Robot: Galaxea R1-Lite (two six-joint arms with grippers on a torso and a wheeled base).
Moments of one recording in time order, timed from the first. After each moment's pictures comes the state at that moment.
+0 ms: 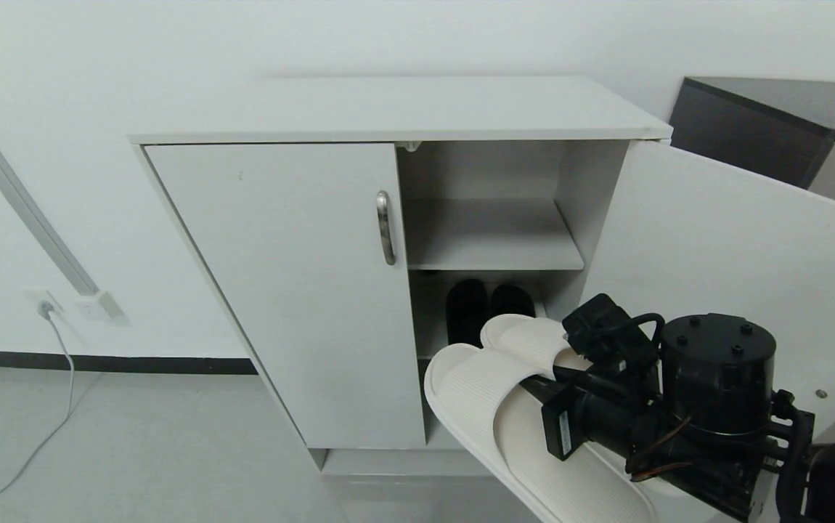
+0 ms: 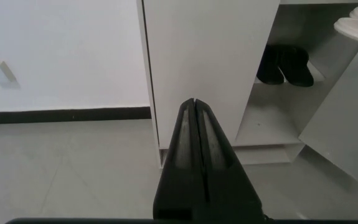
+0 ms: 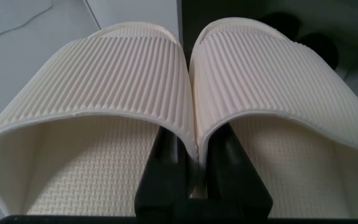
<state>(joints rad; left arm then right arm) 0.00 0.00 0.00 0.00 -0.02 0.01 0.81 1.72 -0.59 -0.90 -0.14 0.01</state>
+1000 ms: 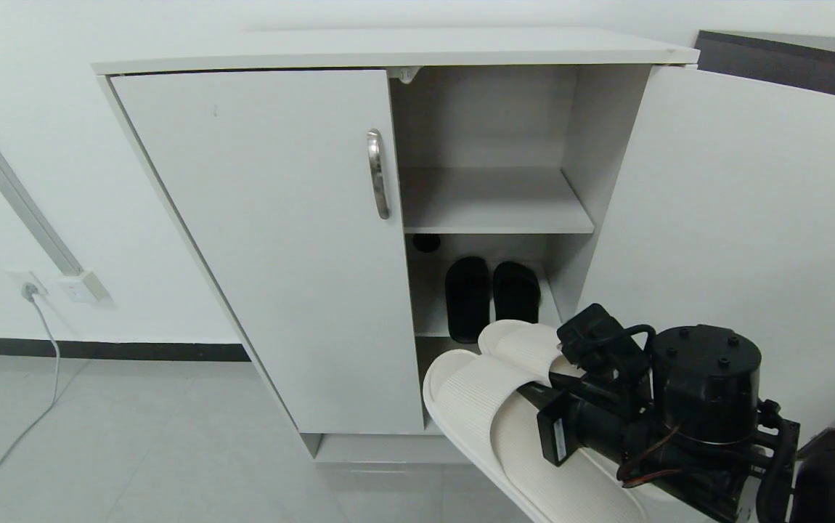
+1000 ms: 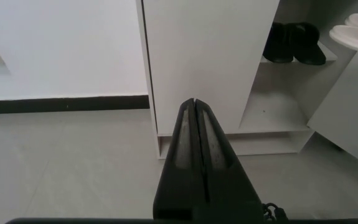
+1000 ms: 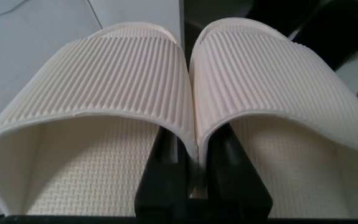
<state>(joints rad) 0.00 0.00 0.00 0.00 -0.02 0.01 0.81 1.76 -0.56 -0.96 -0.14 0.01</state>
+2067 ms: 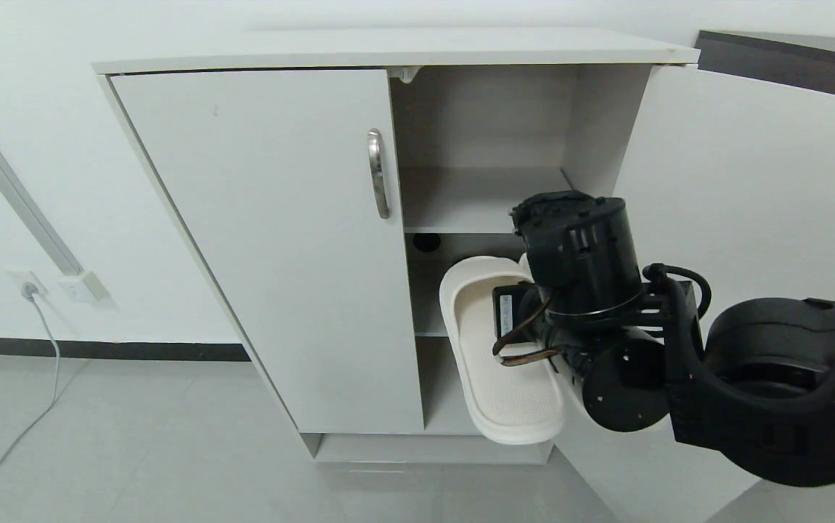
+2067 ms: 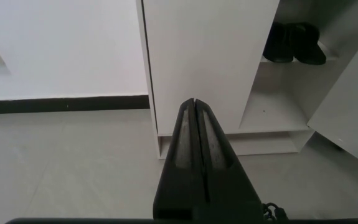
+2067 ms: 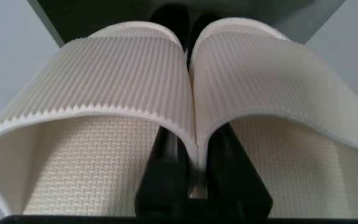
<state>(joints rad) 0.00 0.00 0.00 0.00 -0.02 0.01 0.94 1.81 -1.24 -0.23 -0.82 0.25</state>
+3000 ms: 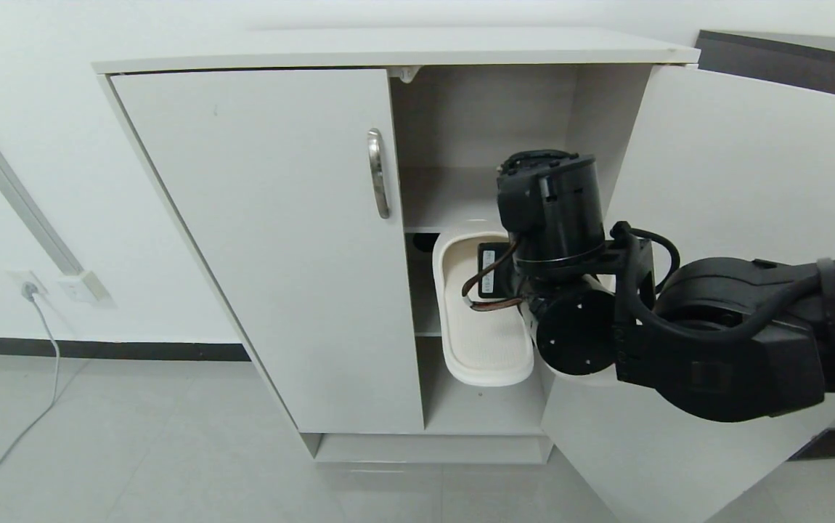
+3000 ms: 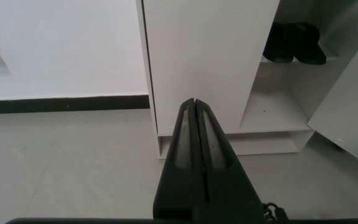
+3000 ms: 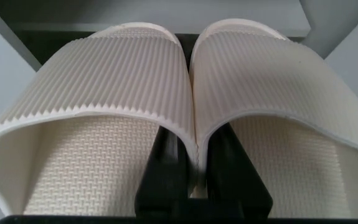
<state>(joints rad) 0.00 0.00 0.00 0.00 -0.02 0.01 0.91 1.90 -1.42 -0.23 -0.88 0.24</state>
